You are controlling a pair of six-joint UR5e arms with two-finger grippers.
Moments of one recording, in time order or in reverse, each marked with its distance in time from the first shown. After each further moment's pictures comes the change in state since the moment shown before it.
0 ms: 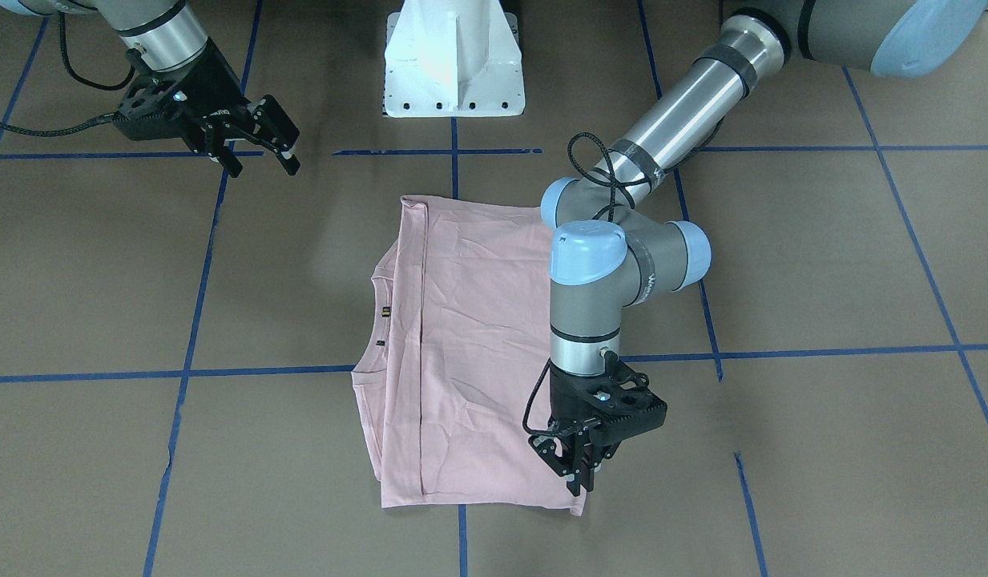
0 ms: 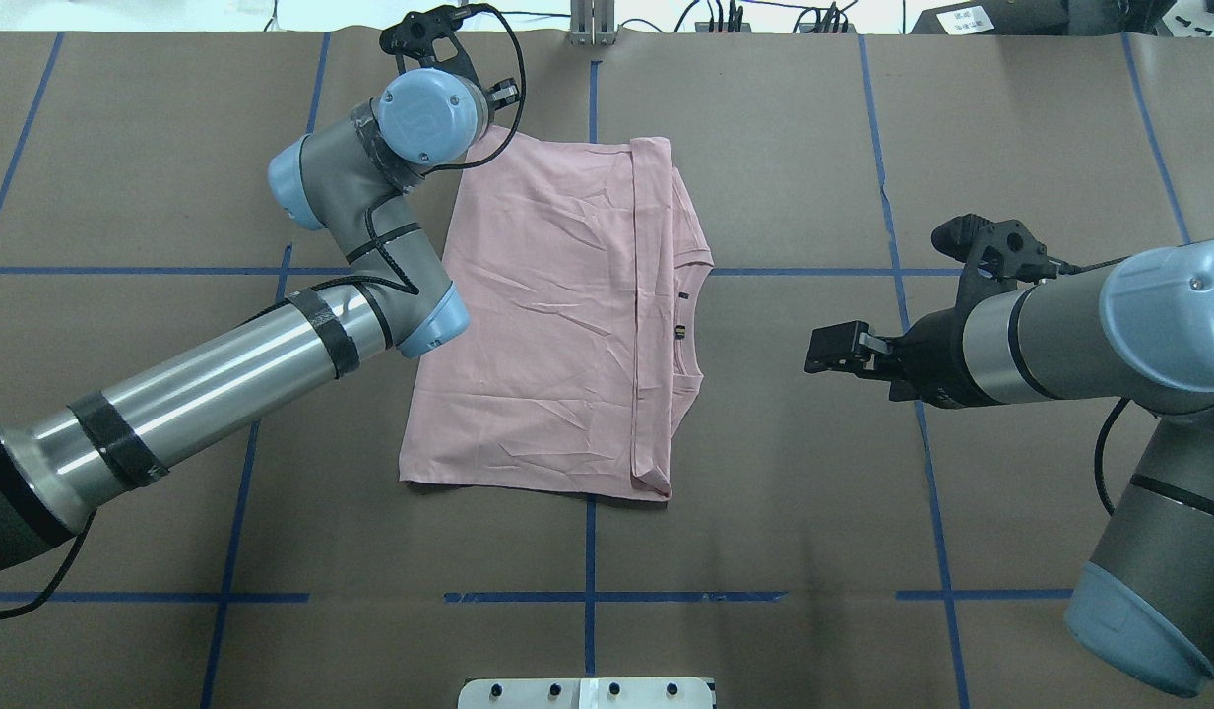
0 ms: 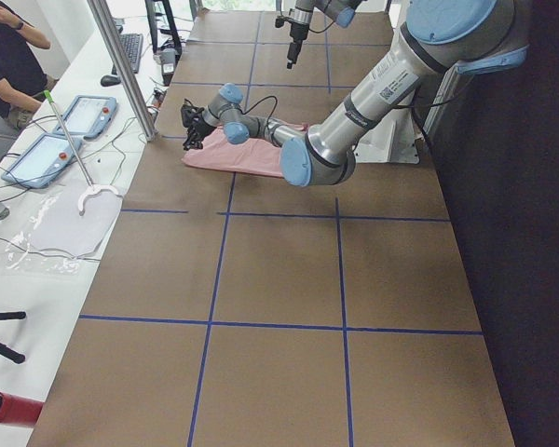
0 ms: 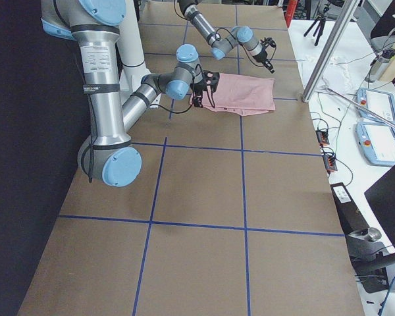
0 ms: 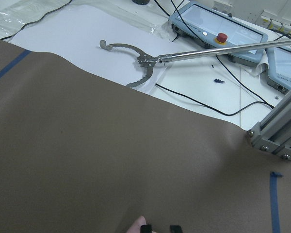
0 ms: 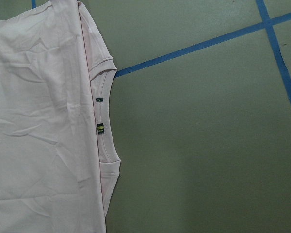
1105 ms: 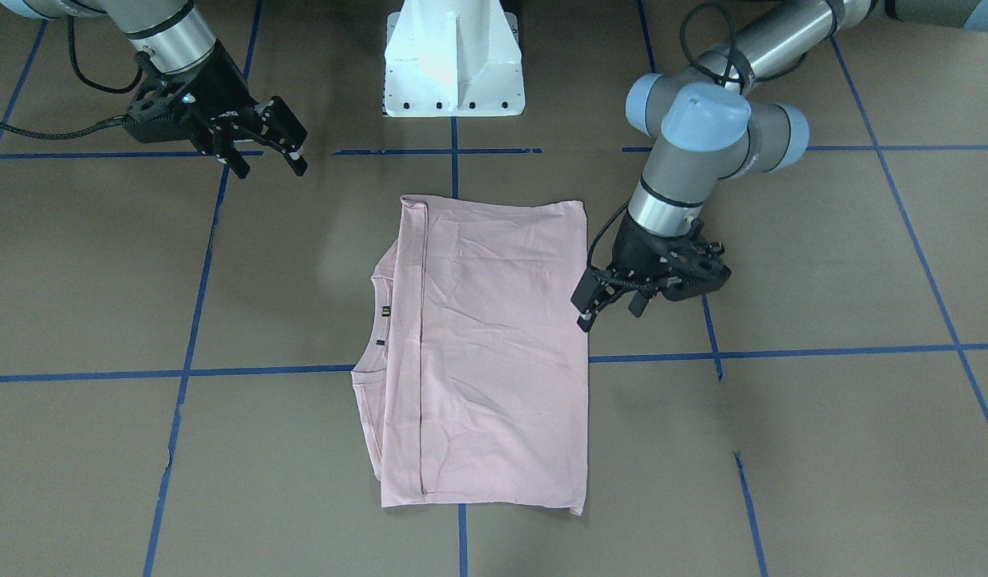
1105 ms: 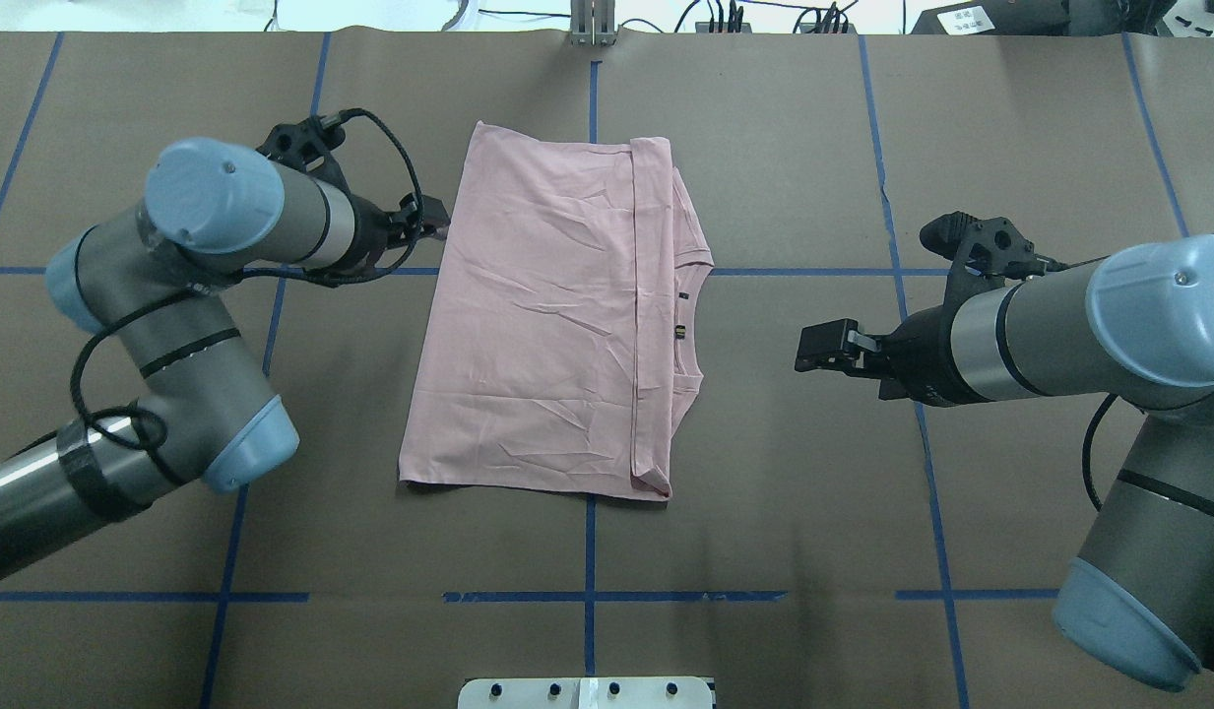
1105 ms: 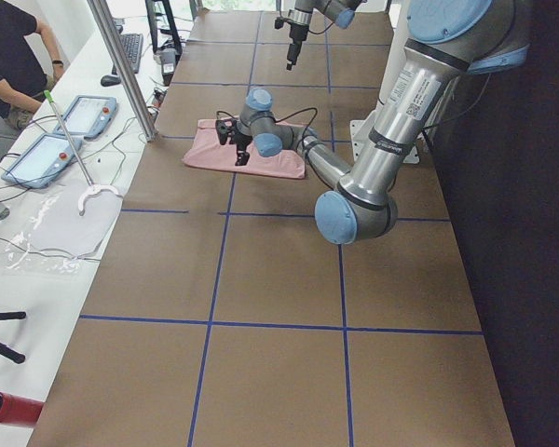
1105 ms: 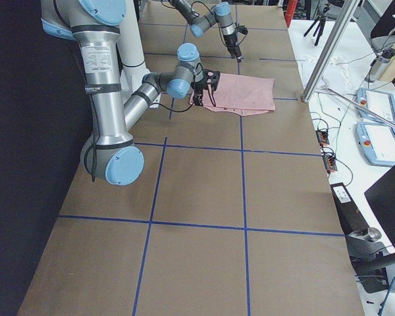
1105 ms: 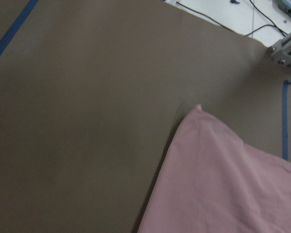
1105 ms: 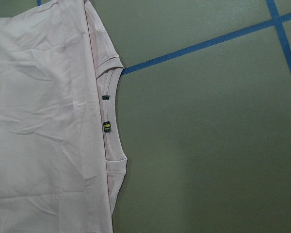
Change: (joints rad) left arm 0.072 0.490 -0.766 0.257 -0.376 -0.201; right arm -0.001 0.018 -0.005 -0.004 0.007 0.001
